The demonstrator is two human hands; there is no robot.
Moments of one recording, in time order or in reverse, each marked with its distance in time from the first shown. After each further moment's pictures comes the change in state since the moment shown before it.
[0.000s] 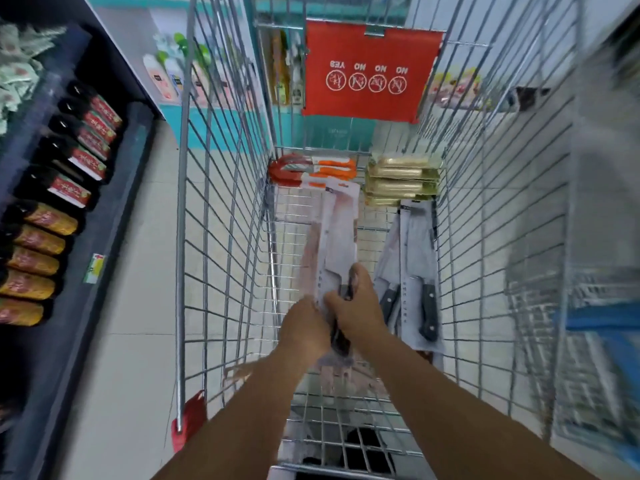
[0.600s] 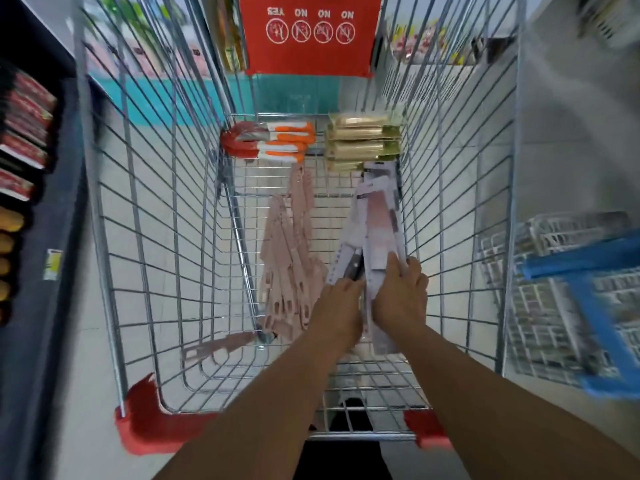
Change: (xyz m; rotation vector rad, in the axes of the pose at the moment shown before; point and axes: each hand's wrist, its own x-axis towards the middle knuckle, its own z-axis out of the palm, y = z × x) left_hand 0.012 0.008 0.105 0.468 -0.140 0.543; right_hand -0.005 0.072 -0.080 -0.809 0.172 0.181
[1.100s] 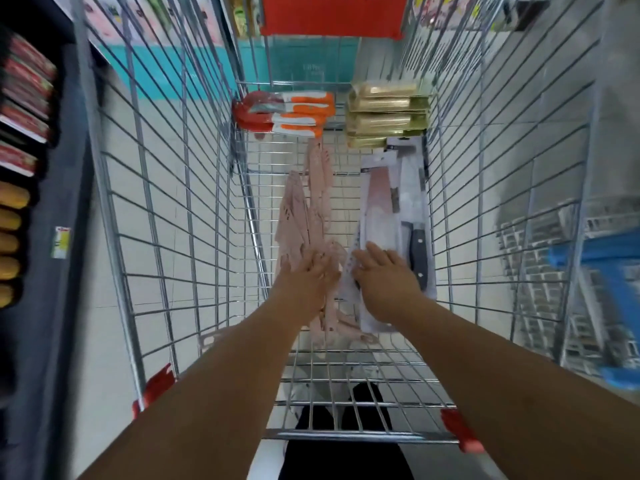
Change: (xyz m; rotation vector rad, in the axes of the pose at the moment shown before) left_hand 0.004 -0.089 -0.028 0.704 -0.284 0.087; right_hand 0.015 -0.027 0.023 -0.578 -0.247 -0.655
